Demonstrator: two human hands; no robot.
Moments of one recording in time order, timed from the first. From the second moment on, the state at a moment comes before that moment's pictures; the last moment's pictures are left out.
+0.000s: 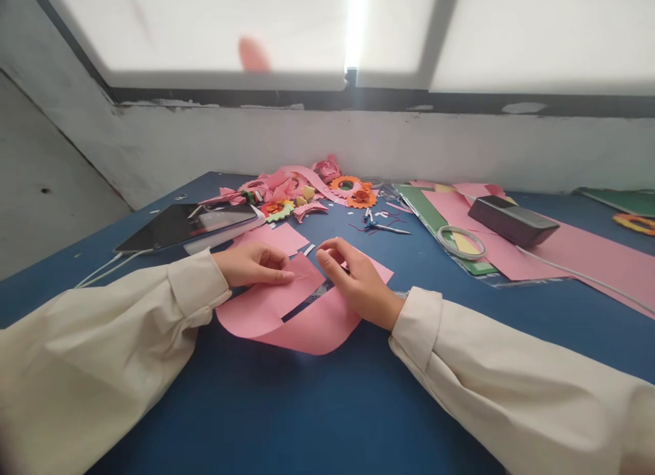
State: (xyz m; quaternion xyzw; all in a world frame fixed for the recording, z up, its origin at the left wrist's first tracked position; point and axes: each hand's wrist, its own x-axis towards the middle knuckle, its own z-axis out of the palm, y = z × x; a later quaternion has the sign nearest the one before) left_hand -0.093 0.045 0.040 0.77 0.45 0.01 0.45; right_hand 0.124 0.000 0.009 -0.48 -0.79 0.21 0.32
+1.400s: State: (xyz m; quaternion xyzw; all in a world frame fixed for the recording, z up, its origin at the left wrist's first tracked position) left_hand -0.084 0.035 0.039 0.79 0.48 -0.02 0.39; right_hand 0.152 0.014 0.041 -0.61 -0.79 0.06 -0.05
